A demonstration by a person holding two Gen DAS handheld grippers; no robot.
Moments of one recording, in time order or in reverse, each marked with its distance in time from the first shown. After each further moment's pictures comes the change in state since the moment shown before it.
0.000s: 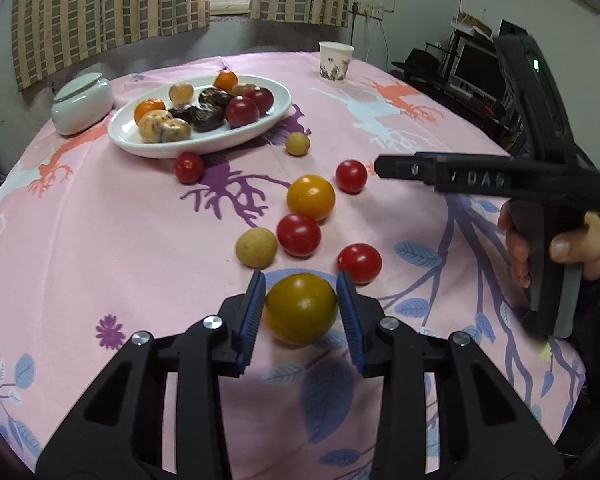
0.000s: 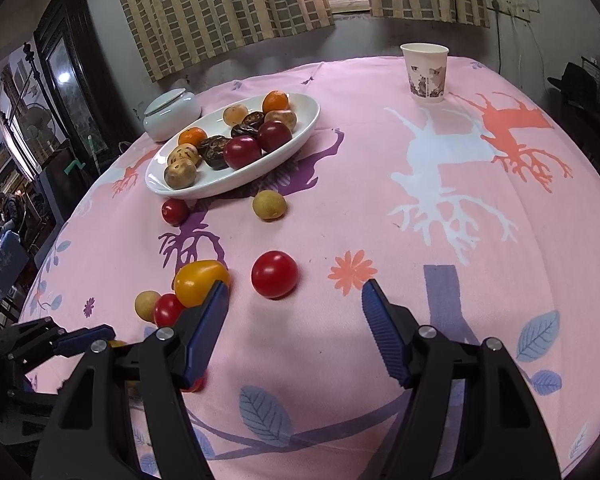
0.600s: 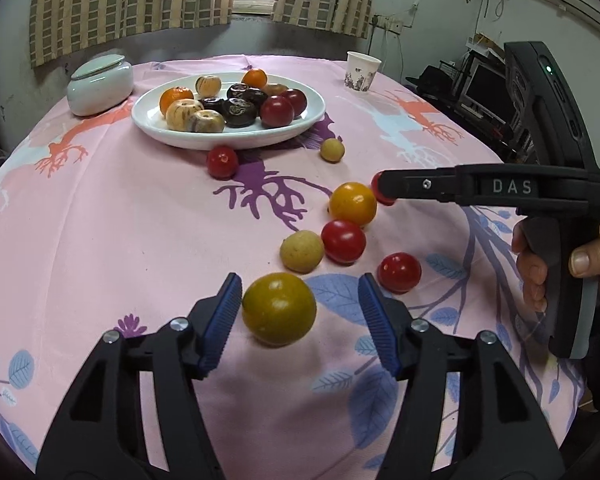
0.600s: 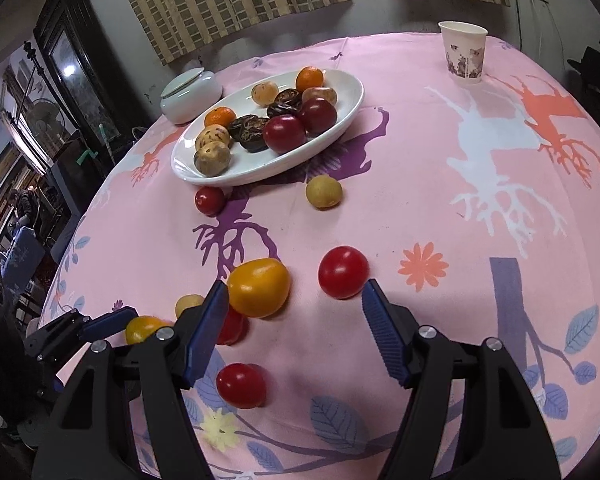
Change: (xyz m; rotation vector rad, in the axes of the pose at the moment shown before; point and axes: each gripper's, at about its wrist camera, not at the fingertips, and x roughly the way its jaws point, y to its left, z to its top) left arm 0.008 0.032 -0.003 -0.069 -0.020 -0.011; right arm 0.018 0.030 0.013 0.062 0.115 0.082
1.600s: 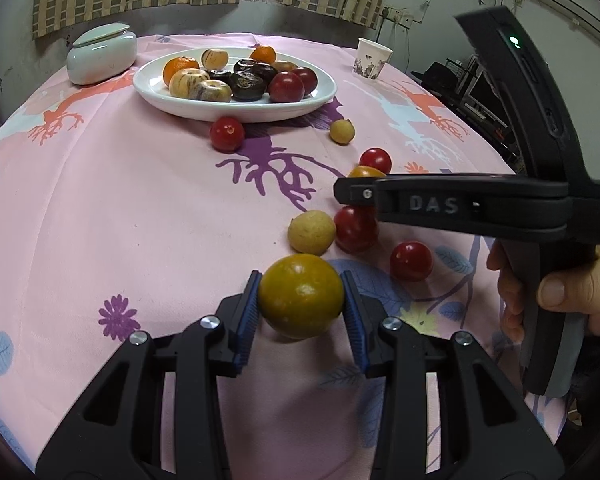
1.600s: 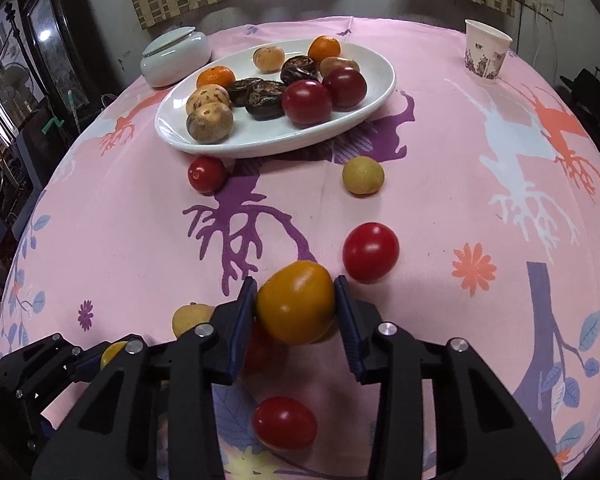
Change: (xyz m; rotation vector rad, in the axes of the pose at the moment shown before) left arm 0.015 0.014 -0.007 -0.080 0.055 -0.027; right arm 0.044 0.038 0.004 -0.022 0.083 -0.116
